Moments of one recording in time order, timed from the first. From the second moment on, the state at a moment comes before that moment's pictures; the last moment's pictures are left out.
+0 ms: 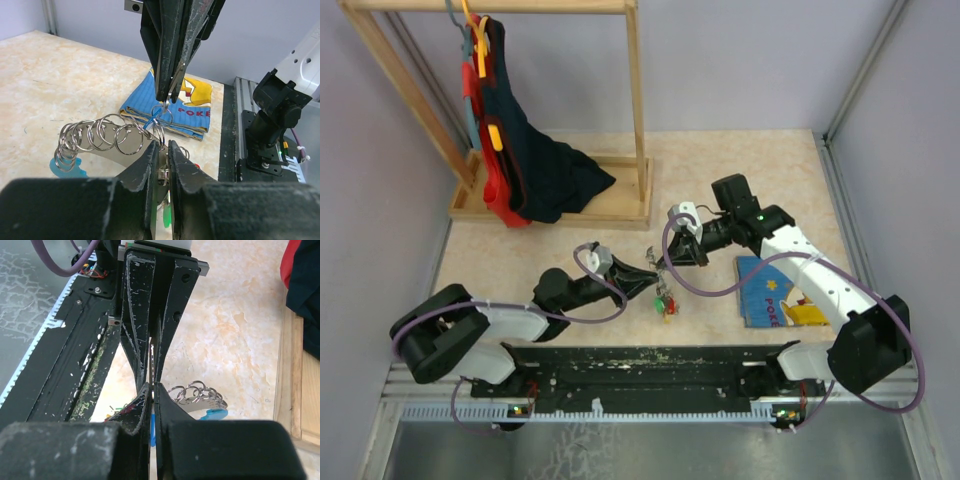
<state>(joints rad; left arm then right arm) -0.86 1.39 0.28 1.33 0.41 -0.26 0.49 1.30 1.10 -0.67 -1.18 -0.91</state>
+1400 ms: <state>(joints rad) -0.80 1.22 0.76 0.15 0.64 0.01 0.47 1.30 1.10 -0.73 -1.24 -0.97</state>
